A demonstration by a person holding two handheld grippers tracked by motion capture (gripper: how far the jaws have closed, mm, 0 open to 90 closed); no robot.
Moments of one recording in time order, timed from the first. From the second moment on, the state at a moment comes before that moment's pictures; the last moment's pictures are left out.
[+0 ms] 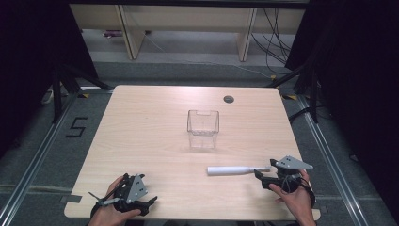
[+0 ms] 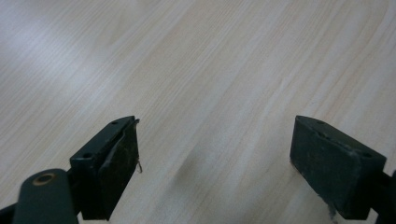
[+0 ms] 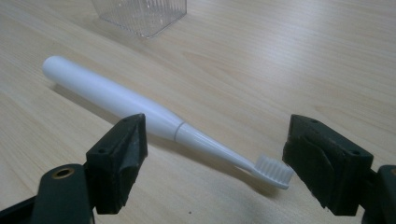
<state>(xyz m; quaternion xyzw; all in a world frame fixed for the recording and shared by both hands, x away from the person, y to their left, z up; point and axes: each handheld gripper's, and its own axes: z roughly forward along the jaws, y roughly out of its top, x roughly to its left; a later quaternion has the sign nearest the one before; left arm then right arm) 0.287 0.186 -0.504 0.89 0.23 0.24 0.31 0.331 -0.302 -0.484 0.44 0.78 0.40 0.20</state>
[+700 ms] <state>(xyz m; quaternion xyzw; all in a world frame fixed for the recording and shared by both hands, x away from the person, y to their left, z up) 0.288 0.185 -0.505 0.89 0.23 0.25 0.31 0.340 -0.275 -0.475 0.42 0.79 0.40 0.21</state>
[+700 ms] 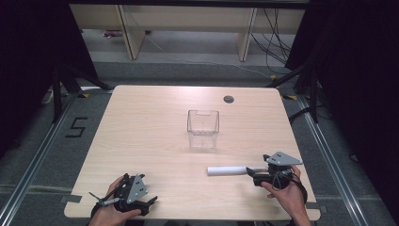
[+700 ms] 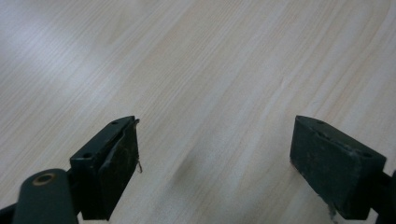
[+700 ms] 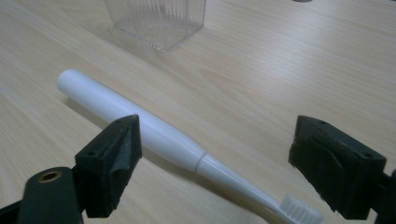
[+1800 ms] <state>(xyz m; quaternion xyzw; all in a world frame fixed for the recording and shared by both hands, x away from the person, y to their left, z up) 0.288 0.185 -0.505 0.89 0.23 0.25 0.31 0.373 -0.211 -0.472 0.33 0.84 0.39 0.19</state>
